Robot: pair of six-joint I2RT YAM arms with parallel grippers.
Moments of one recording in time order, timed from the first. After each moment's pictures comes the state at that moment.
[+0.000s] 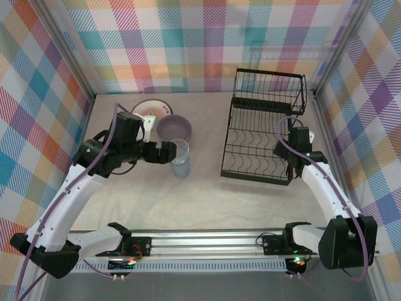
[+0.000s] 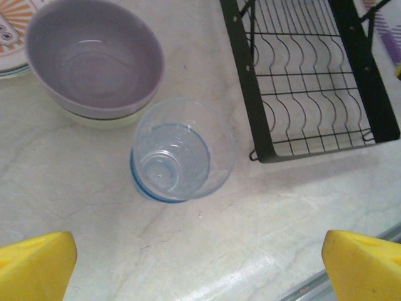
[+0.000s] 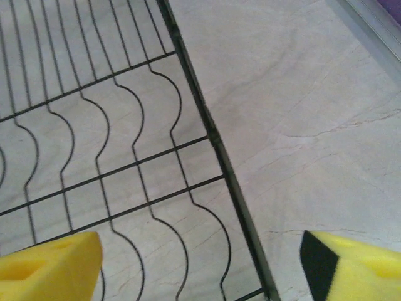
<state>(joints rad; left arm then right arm) -0.52 1.10 1.37 -1.07 0.11 -0.31 0.06 1.17 0.84 -0.58 0.26 0.49</state>
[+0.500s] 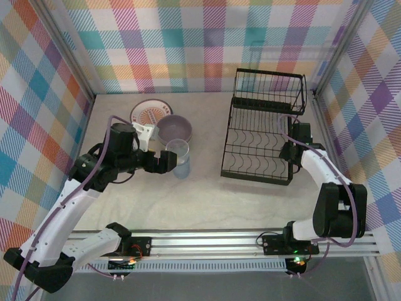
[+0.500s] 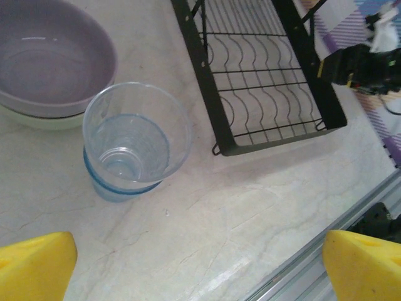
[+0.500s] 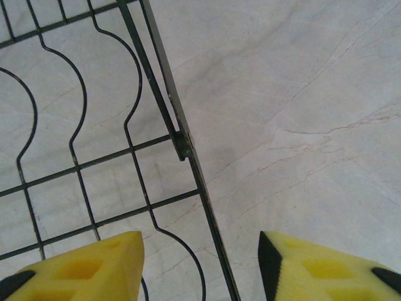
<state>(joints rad) -0.52 0.97 1.23 -0.95 0.24 -0.31 -0.05 1.41 0.87 -0.53 0.15 0.37</state>
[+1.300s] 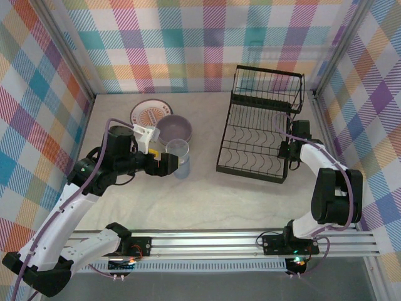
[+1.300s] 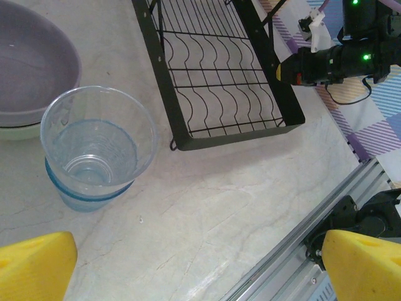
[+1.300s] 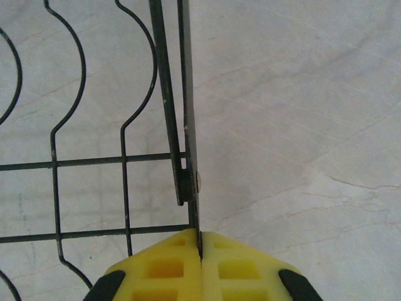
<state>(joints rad) -0.51 0.93 1.18 -0.89 0.32 -0.31 -0.07 1.53 0.92 -0.46 0.06 0.17</state>
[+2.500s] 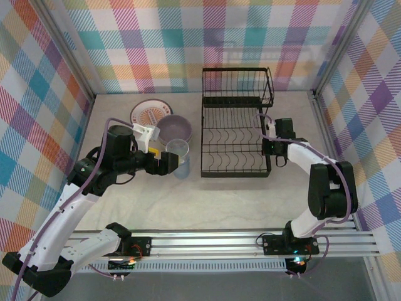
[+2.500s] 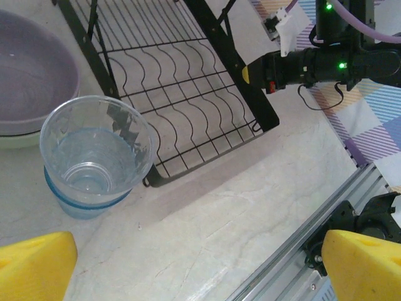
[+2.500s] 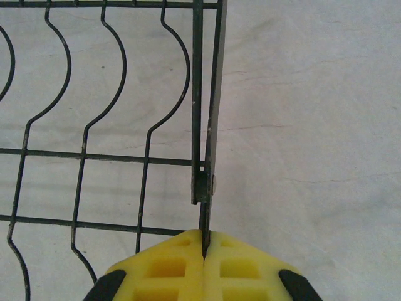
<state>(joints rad) -0.51 0.93 1.18 -0.87 0.32 -0.32 0.11 1.59 0.93 -0.29 -0.07 0.03</state>
